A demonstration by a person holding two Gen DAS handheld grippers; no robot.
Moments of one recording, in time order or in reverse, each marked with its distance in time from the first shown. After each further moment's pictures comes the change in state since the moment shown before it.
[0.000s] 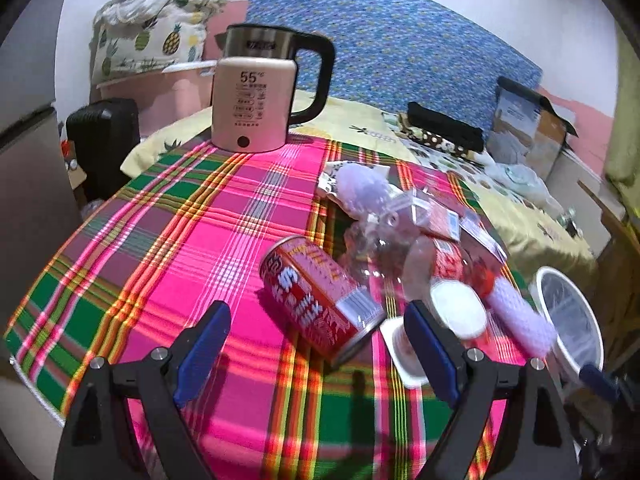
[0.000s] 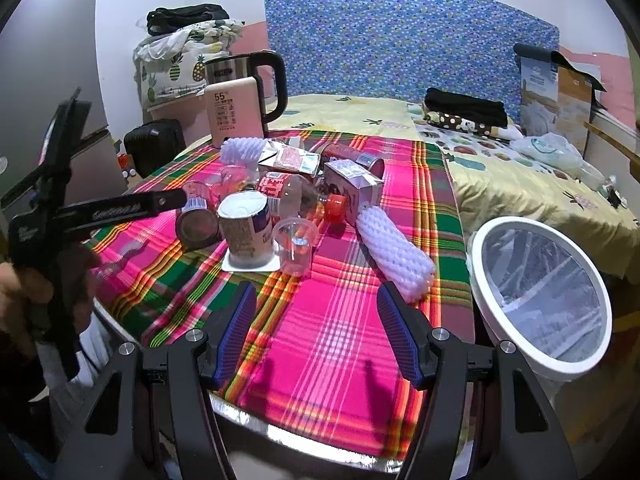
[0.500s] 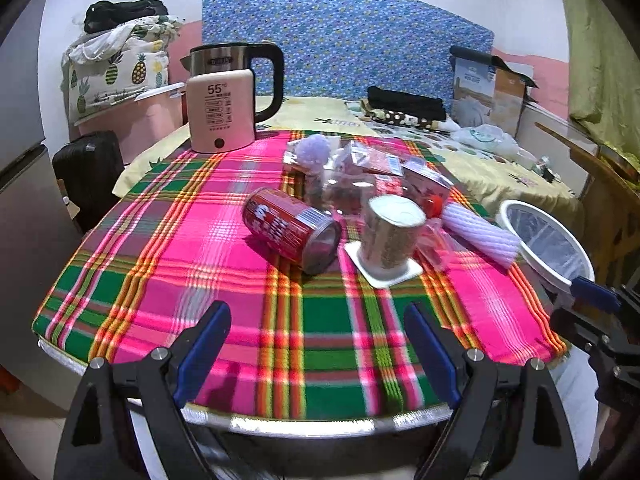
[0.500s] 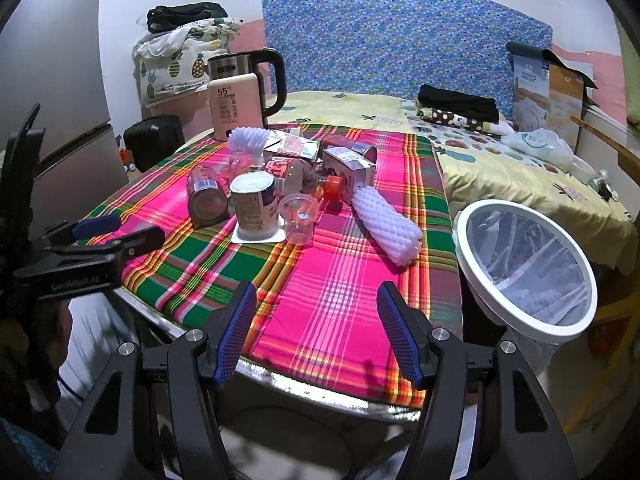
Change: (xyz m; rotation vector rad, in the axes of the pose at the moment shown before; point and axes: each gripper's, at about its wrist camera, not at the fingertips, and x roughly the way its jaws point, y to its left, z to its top) left arm -0.057 -0.015 -0.045 0.188 -0.008 -0.029; right arm -0.021 0.002 -0.015 0.004 0.011 -0.024
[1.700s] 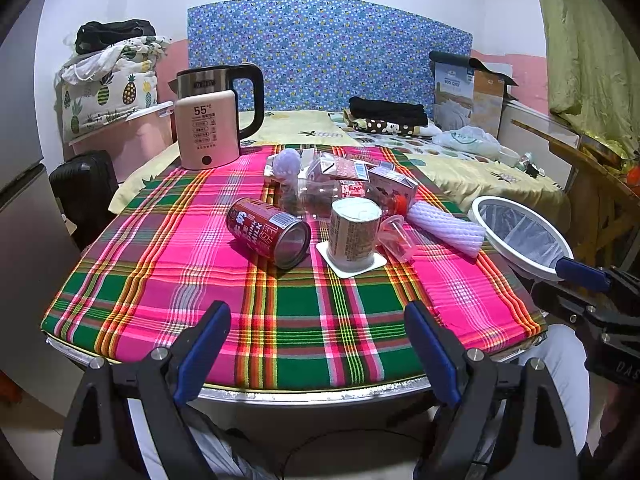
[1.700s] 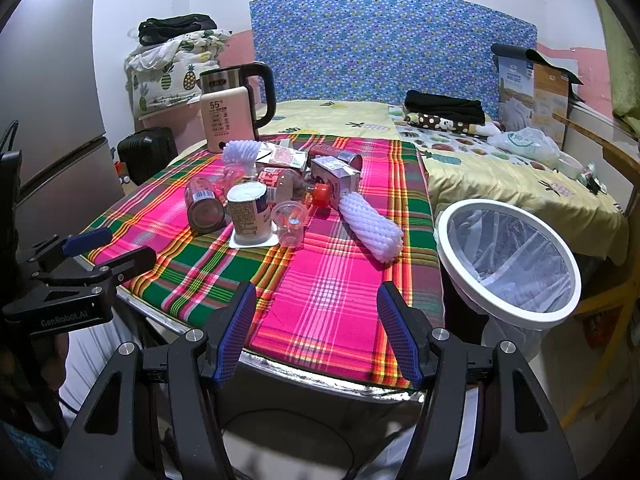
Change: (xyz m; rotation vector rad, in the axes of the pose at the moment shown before) left arm -0.041 -0.031 -0.017 0.050 -0.043 -0.031; right arm -0.022 -0.003 -0.004 0.036 -0.033 -0.027
